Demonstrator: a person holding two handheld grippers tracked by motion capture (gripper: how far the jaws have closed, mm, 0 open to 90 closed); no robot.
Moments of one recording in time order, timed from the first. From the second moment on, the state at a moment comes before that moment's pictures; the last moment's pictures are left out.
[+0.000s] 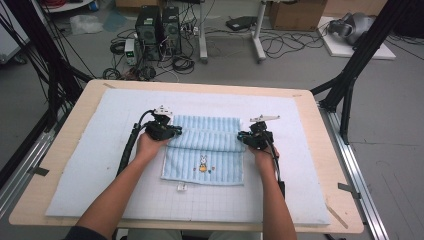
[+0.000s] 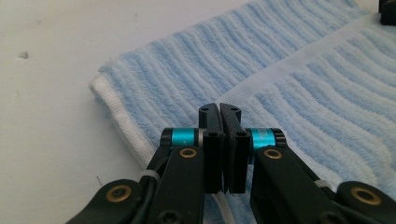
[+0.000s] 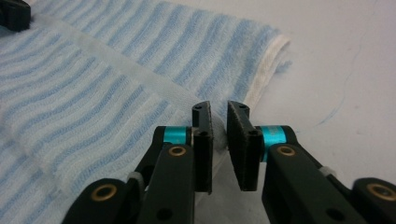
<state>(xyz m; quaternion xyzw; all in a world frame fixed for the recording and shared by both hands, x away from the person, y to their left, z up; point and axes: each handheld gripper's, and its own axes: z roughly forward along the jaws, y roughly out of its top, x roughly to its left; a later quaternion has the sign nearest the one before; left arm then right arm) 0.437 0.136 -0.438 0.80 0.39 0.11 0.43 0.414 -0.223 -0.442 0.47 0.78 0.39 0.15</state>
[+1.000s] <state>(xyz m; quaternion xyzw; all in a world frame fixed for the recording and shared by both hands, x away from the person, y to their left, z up) 0.356 0.168 -0.421 0.77 0.33 0.10 0.54 0.339 -0.227 -0.416 0.41 0.77 0.45 0.17</state>
